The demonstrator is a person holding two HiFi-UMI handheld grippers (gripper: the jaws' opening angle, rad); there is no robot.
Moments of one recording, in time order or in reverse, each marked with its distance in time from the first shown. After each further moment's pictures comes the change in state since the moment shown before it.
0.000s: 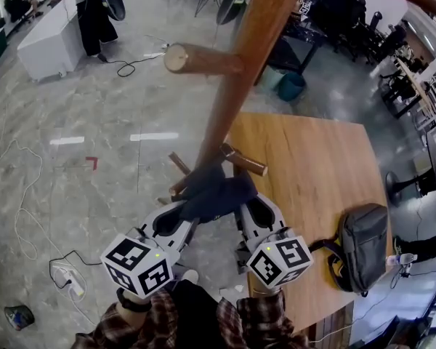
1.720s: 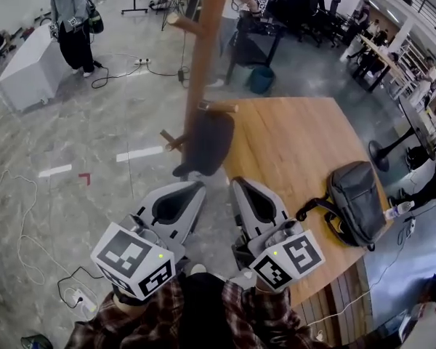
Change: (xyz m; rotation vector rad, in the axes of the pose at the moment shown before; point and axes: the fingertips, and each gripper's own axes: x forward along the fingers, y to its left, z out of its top) left arm -0.092 -0.118 0.033 0.312 -0.075 -0.216; right arm -0.119 0.121 0.048 -0.090 -0.228 0.011
